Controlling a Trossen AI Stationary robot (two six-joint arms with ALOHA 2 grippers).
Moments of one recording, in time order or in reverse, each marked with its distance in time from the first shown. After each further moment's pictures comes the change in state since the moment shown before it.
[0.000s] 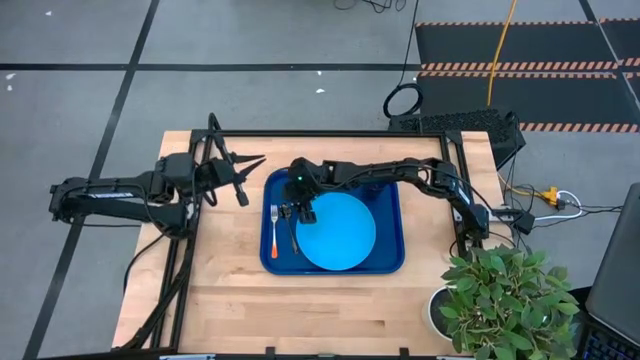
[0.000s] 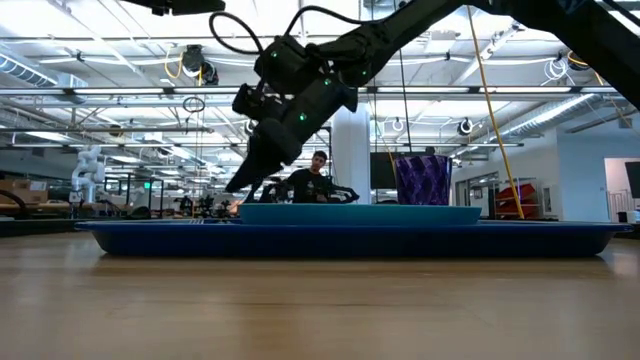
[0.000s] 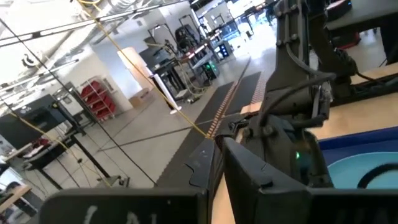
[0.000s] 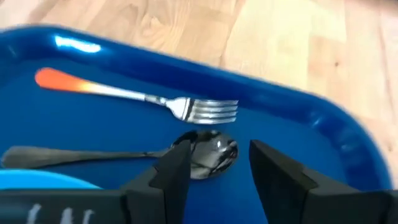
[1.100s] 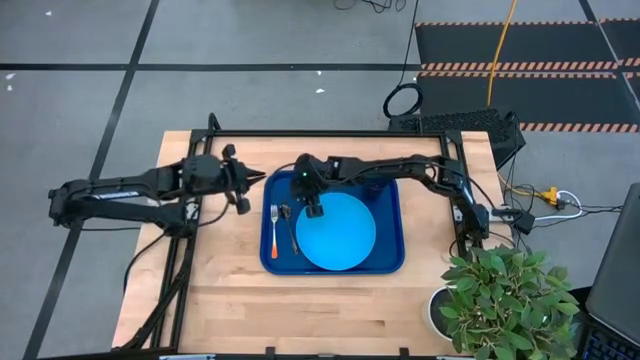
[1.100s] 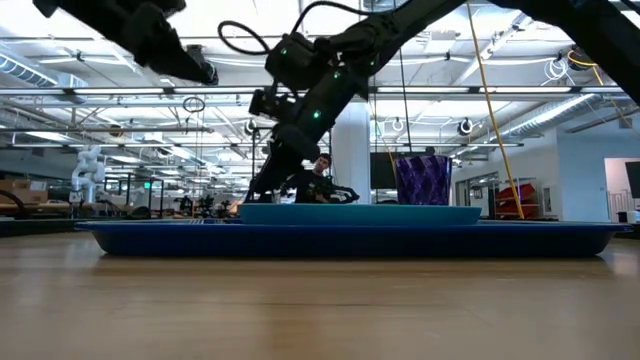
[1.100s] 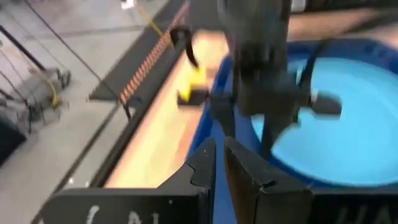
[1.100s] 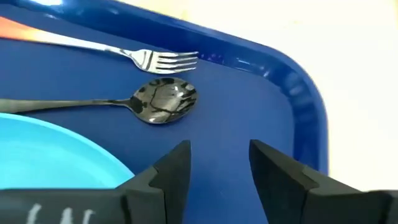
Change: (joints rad) left arm 0.096 0.046 0.000 -0.418 0.114 -0.340; right arm -0.016 -0.064 -0.037 -0.106 0.142 -0.053
